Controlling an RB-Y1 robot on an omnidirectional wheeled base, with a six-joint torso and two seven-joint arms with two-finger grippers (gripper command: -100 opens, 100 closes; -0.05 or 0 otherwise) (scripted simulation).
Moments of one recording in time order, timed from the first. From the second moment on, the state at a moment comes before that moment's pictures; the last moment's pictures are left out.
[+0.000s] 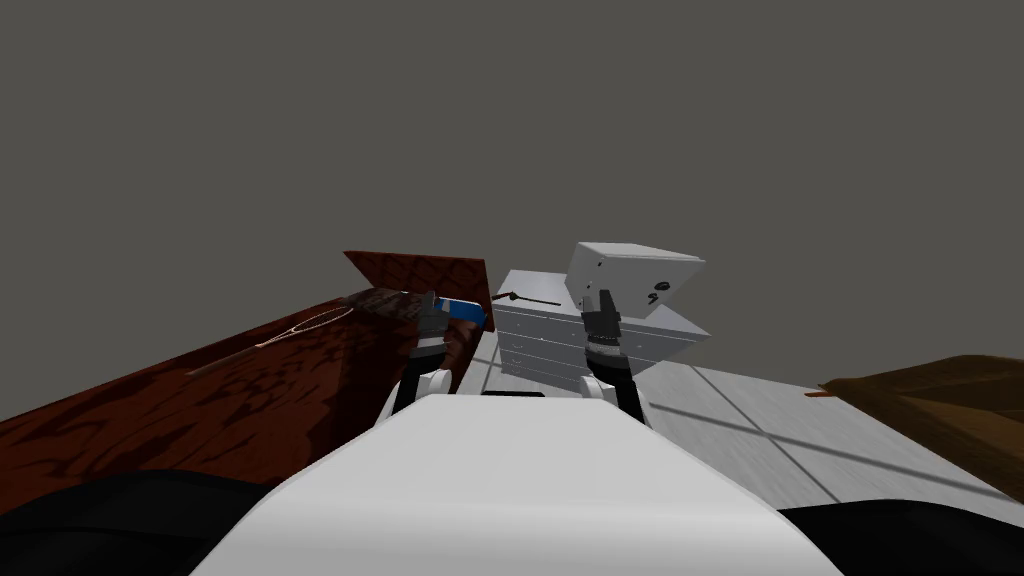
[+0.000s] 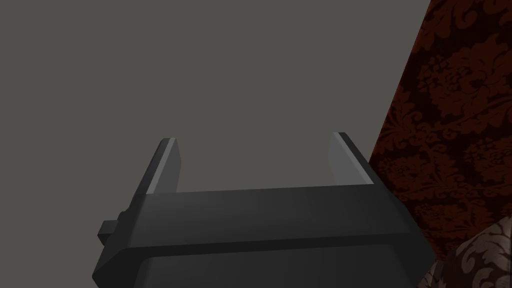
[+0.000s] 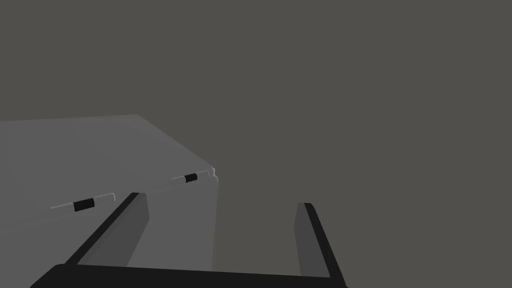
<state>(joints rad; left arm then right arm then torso) 0.48 -0.01 -0.01 -2.20 0.02 -0.39 0.03 0.51 -0.03 0.03 -2.25 0.06 -0.52 -0.01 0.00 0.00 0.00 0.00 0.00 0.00</state>
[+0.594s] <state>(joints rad) 0.48 -0.01 -0.01 -2.20 0.02 -0.39 0.03 0.50 -0.19 0.02 -2.21 0.09 -0.54 0.00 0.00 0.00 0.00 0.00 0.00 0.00</state>
